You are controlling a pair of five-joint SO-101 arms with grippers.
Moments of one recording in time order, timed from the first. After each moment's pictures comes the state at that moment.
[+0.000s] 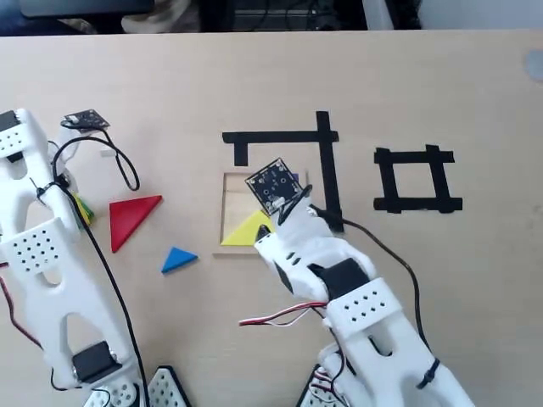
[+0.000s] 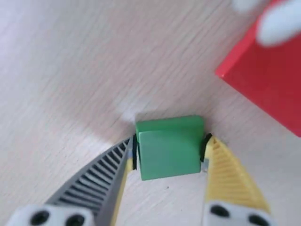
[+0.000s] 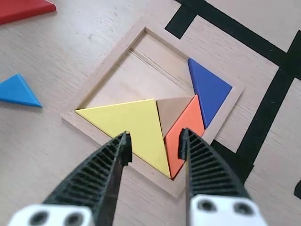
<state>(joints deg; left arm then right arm) -33.1 64.0 -53.8 99.4 -74.3 -27.2 -53.1 71.8 39.4 10.2</state>
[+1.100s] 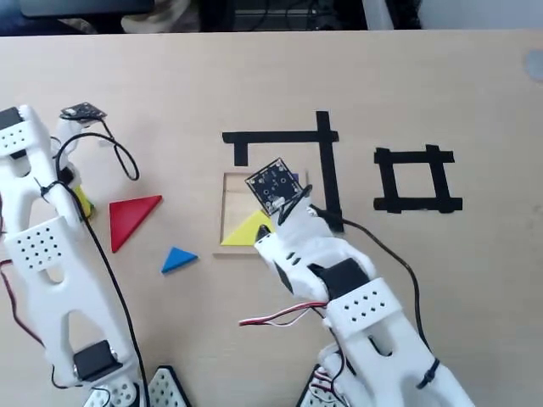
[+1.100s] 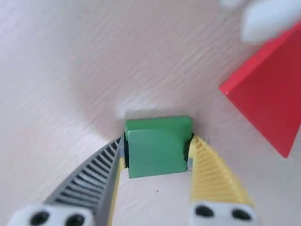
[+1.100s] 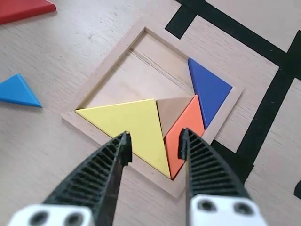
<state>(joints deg) -31.3 64.6 -58.2 100.7 -63.8 -27.2 -53.1 71.8 39.4 10.2</state>
